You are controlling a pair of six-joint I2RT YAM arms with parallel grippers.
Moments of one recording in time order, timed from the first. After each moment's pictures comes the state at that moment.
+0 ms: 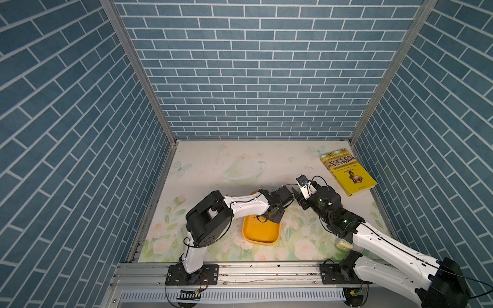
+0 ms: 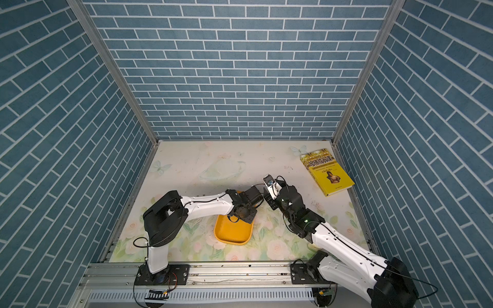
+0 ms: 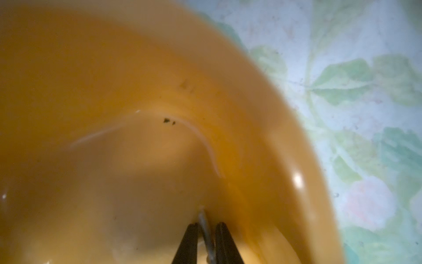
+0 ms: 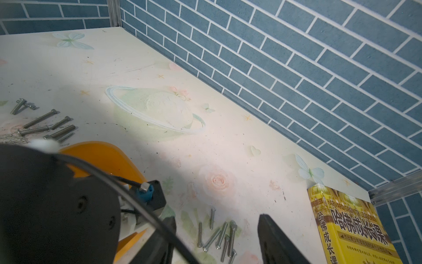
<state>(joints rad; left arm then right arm) -1.00 1.96 1.29 -0.61 -0.08 -0.47 0.75 0.94 0.56 0.02 0.25 -0.24</state>
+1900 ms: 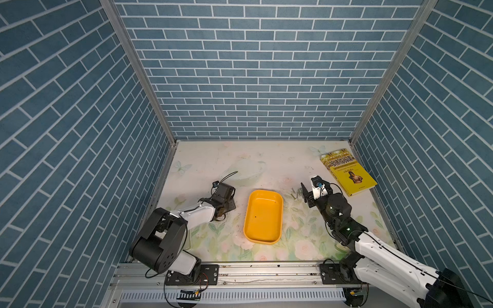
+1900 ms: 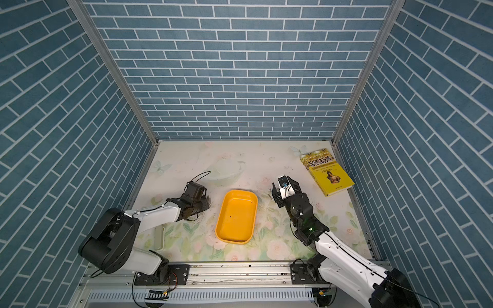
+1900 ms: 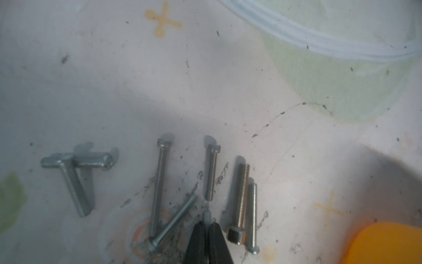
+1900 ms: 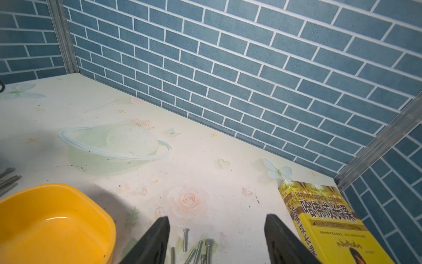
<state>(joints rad) -0.45 1.47 0.60 -0.14 -0.16 -0.74 0.66 0.85 0.37 0.34 0.30 -0.20</state>
